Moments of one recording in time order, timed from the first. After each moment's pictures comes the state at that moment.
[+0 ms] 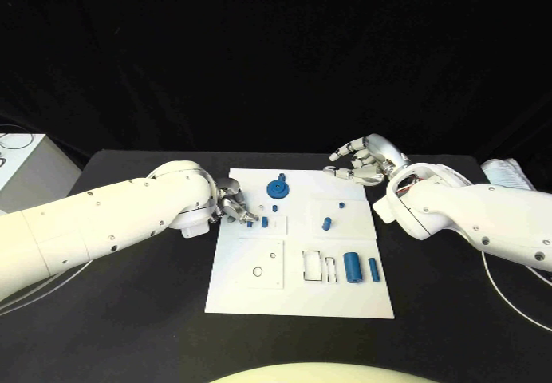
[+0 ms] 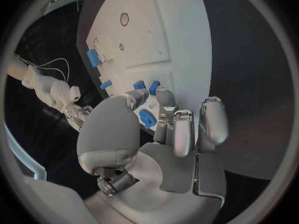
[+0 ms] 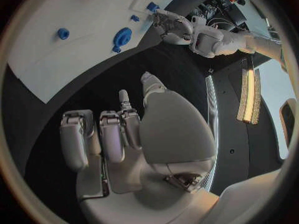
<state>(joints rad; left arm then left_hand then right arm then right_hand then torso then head) 1.28 -0.63 -0.07 1.33 -1.09 0.14 -0.53 1.06 -0.23 0.52 0.29 0.21 0.98 0.01 0.64 0.99 1.28 -0.04 1.02 0.65 1.46 -0.09 1.56 1.31 0.08 1.34 0.03 1.40 1.26 1.28 -0.86 -0.13 1.52 -0.89 -0.60 -0.03 1.37 -0.15 0.06 0.29 0.30 0.89 0.16 0.22 0.31 1.46 0.07 1.43 1.31 1.47 0.01 1.55 1.31 0.01 1.47 0.11 1.51 1.31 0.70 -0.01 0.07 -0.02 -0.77</state>
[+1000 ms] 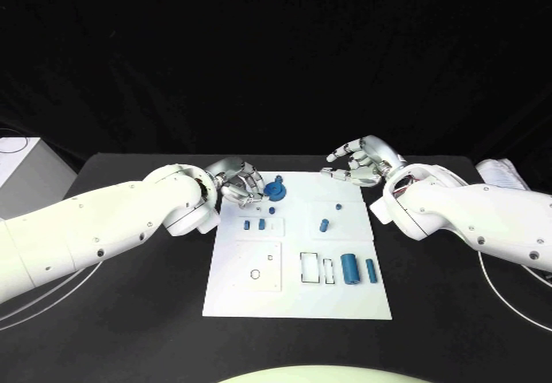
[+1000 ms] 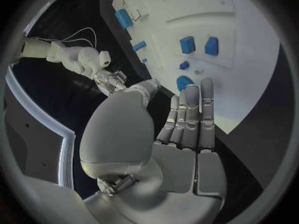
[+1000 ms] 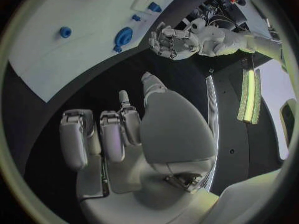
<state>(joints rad) 1.26 -0.65 -0.06 1.37 -0.93 -0.20 -0.16 1.39 -0.22 0.44 0.23 0.22 0.56 0.17 0.46 0.78 0.66 0.16 0.77 0.38 0.99 0.08 1.04 0.77 0.17 0.85 0.18 0.88 0.66 1.28 -0.86 -0.13 1.52 -0.89 -0.60 -0.03 1.36 -0.15 0.06 0.29 0.30 0.89 0.16 0.22 0.31 1.42 0.08 1.39 1.31 1.47 0.01 1.55 1.31 0.01 1.47 0.11 1.49 1.31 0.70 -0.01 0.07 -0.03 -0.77</state>
